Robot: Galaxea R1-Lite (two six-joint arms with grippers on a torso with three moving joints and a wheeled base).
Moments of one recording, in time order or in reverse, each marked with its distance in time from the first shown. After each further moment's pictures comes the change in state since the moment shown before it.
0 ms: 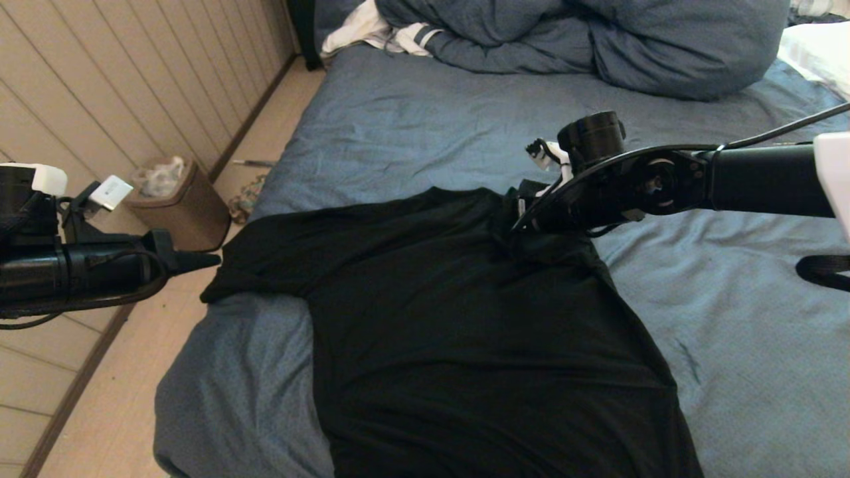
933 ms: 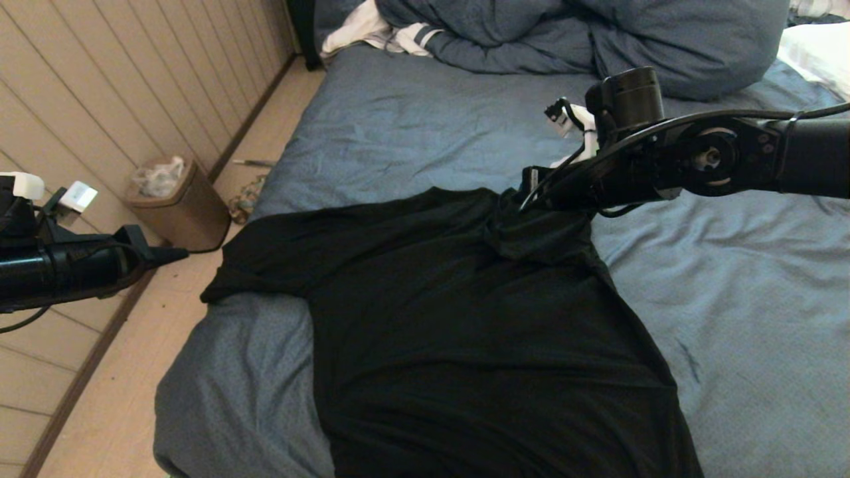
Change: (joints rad) left arm 0.141 0.103 -0.026 -0.107 0.010 -0.056; right arm 0.020 -0.128 0.039 -0.021 -0.014 0.046
